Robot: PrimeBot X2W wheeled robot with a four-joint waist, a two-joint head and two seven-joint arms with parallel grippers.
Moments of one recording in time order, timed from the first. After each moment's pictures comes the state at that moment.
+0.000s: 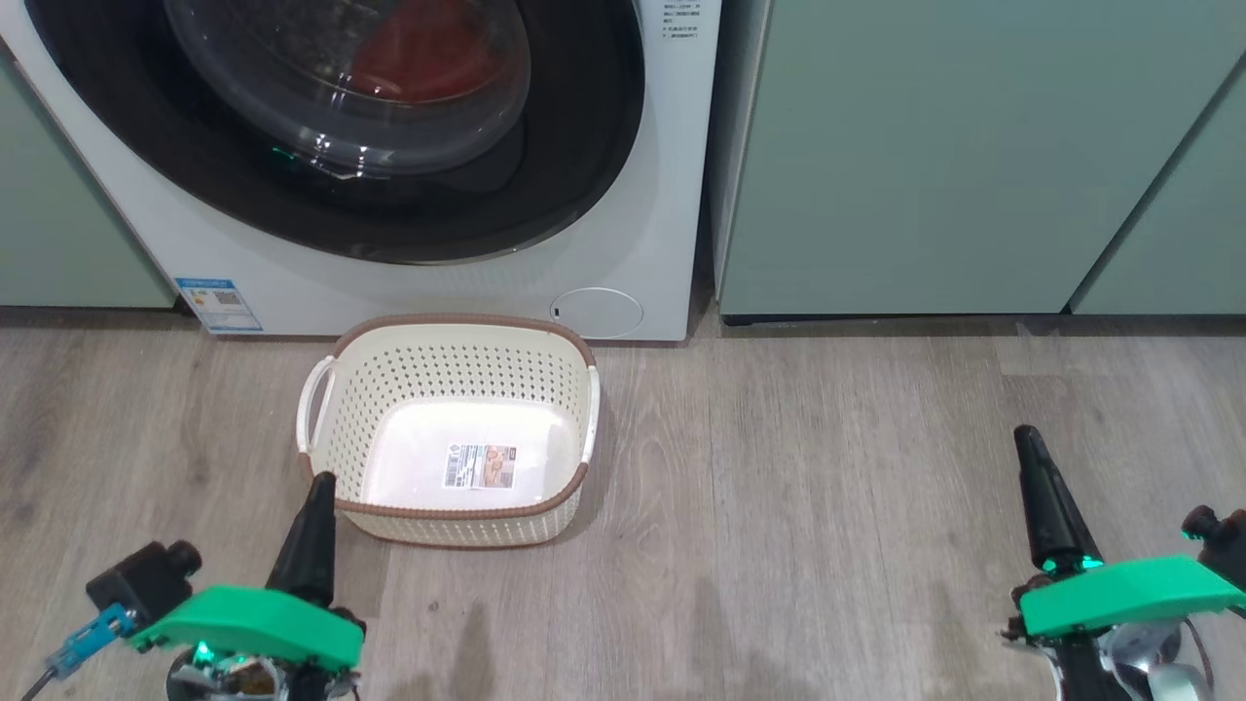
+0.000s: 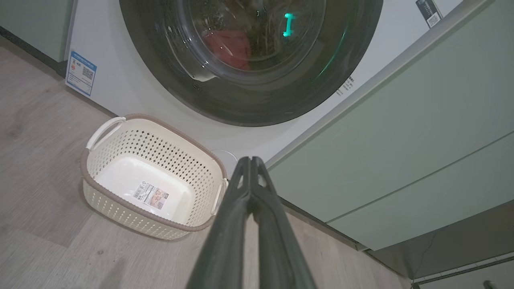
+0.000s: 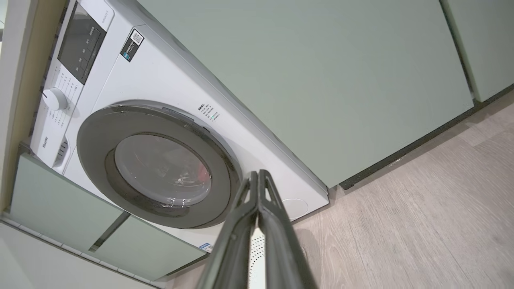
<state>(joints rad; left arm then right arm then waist) 0.04 0.08 -0.03 0.15 -0.82 -0.07 -0.08 0.06 -0.05 -0.07 0.10 0.87 0.13 -0.05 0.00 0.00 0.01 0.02</state>
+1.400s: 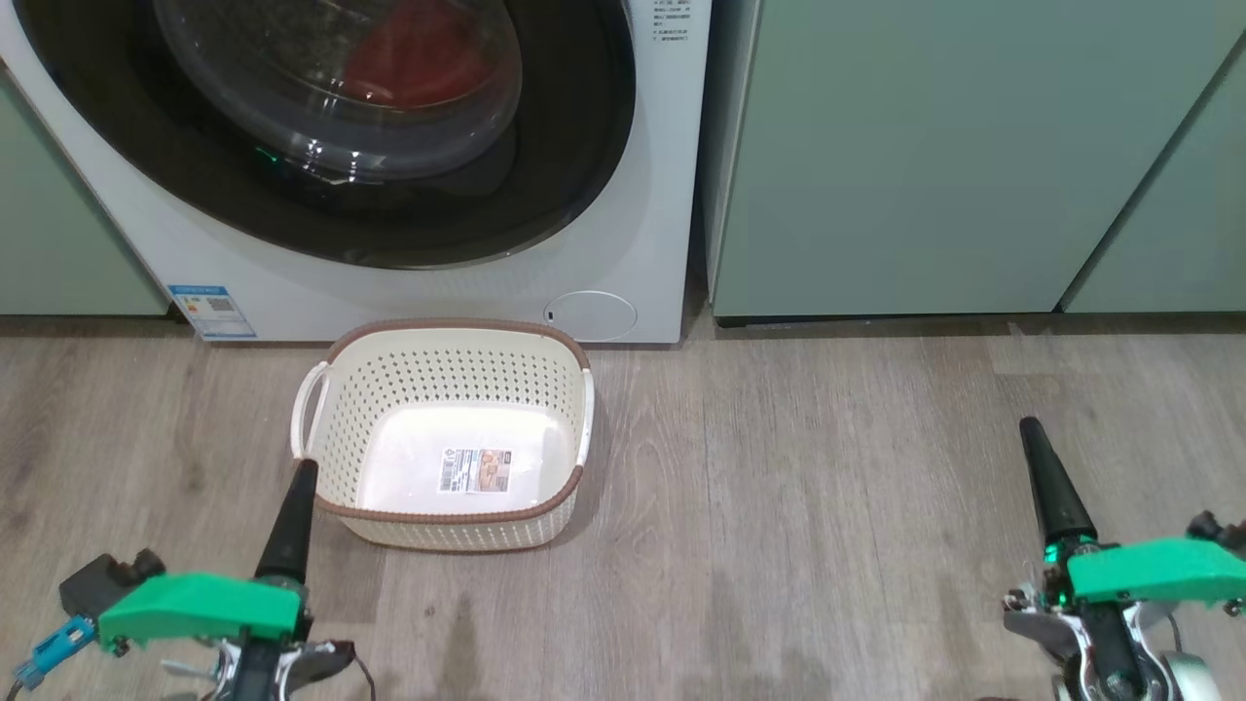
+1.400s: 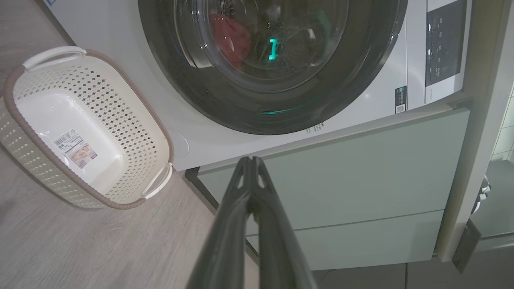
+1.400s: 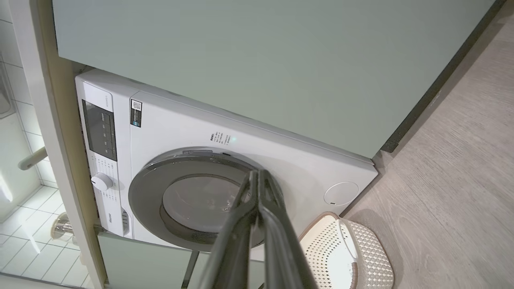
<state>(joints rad) -0.01 0.06 0.03 0.23 -1.29 -0.10 0.03 -0.01 -0.06 -0.09 0.20 1.33 0.13 0.03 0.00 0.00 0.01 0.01</state>
